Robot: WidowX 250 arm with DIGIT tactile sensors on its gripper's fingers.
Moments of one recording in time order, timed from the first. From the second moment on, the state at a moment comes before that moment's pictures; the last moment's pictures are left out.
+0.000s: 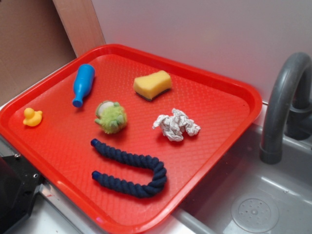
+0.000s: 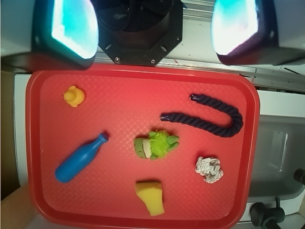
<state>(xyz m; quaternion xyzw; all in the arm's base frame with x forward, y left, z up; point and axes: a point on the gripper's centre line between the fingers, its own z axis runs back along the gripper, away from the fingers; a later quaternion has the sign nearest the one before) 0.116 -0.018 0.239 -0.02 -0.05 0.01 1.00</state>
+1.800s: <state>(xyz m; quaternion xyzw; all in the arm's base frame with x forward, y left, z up) 0.290 -0.044 0.102 0.03 -0.11 0.02 0.99</state>
